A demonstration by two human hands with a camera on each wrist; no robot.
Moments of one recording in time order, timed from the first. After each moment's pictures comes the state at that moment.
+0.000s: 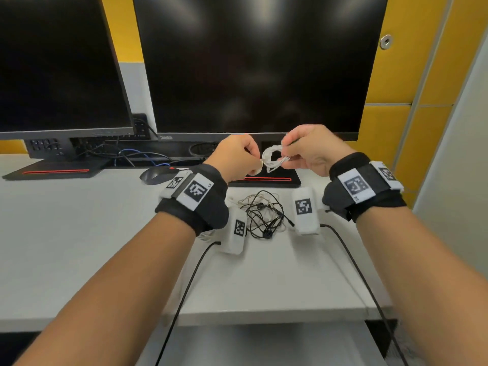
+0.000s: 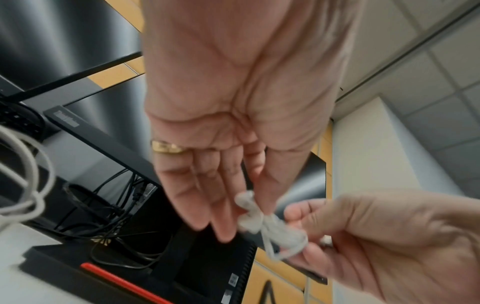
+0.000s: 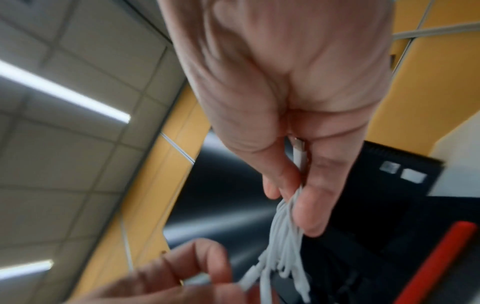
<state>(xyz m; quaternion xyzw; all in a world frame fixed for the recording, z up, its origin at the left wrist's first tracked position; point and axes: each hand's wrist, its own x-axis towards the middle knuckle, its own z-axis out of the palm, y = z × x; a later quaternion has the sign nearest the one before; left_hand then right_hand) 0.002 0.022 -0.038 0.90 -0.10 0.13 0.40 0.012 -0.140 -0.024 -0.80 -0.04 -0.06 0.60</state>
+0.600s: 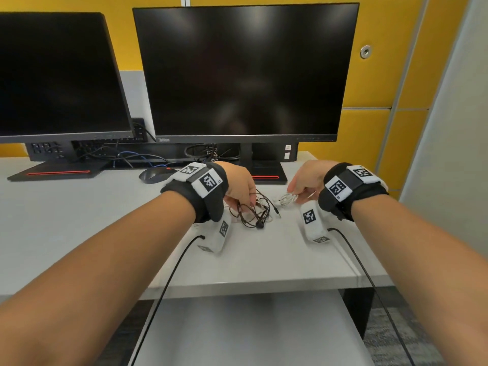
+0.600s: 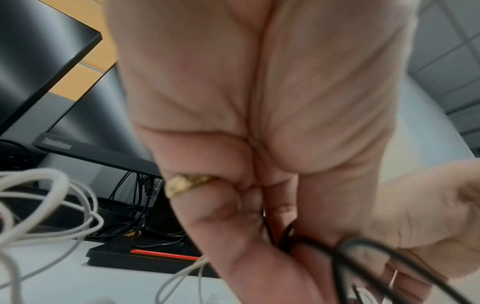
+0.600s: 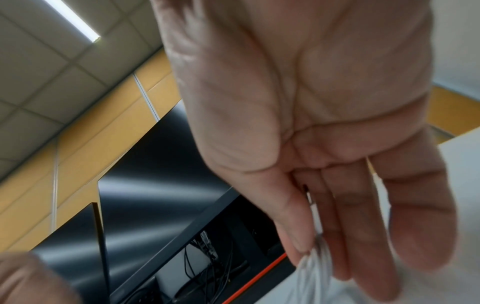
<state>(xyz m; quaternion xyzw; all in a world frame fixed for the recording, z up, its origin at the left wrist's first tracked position) -0.027 0.007 -0.042 0.96 -0.12 -0.18 0.18 -0.001 -0.175 -0.048 -0.94 0.06 0.13 0.30</state>
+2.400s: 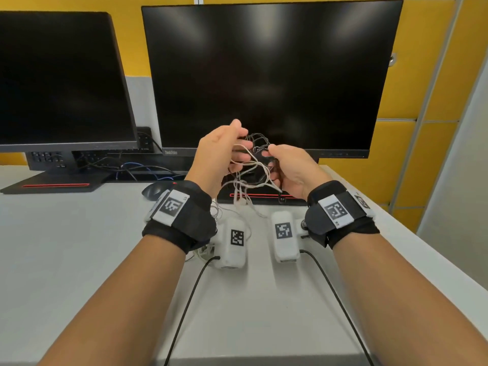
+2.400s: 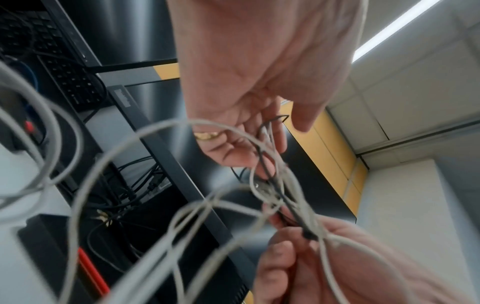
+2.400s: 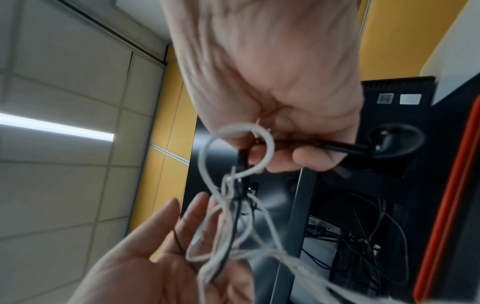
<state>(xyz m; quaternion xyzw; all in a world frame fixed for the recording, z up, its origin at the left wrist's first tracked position) 0.019 0.051 -0.028 0.68 -0.11 0.16 0.71 0.050 -0.091 -0.038 -0.70 -0.05 -0.01 0.71</state>
